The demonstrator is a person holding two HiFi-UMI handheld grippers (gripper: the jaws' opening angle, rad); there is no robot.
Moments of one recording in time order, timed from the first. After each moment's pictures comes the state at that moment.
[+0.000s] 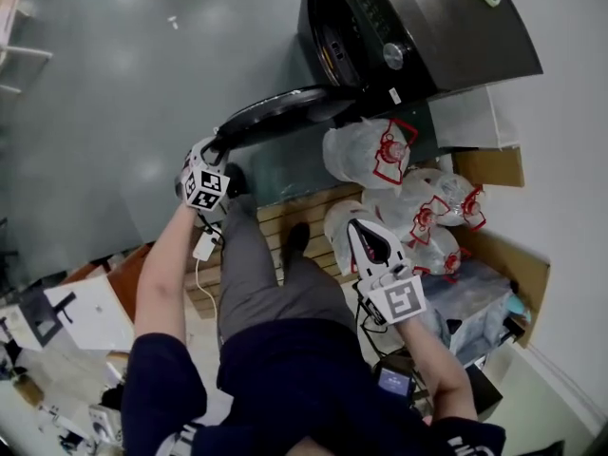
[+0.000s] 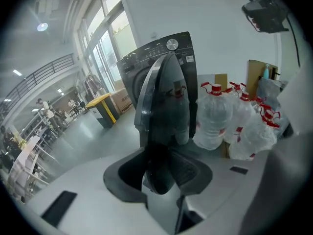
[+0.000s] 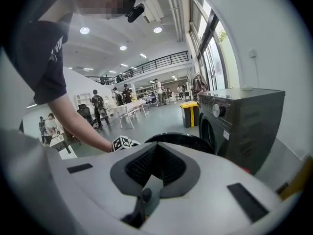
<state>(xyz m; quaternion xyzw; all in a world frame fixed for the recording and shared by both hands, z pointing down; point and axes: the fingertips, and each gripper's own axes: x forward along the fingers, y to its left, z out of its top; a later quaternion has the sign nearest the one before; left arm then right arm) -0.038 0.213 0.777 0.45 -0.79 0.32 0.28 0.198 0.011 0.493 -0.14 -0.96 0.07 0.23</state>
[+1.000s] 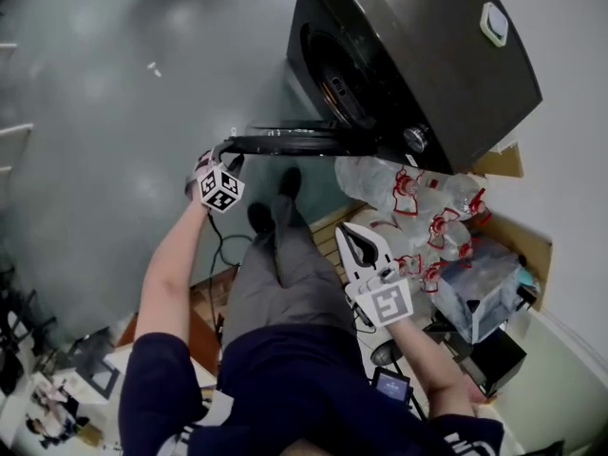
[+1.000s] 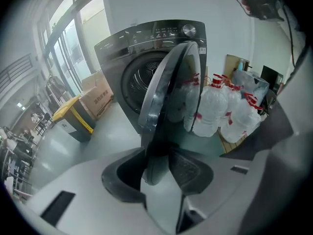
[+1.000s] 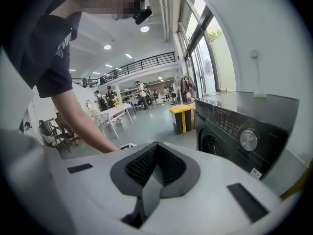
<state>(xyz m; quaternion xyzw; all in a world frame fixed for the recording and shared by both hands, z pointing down) -0.263 0.144 0.788 0.59 -0.64 0.38 0.30 -0.068 0.037 0.457 -0.04 -0.97 0.10 0.23</state>
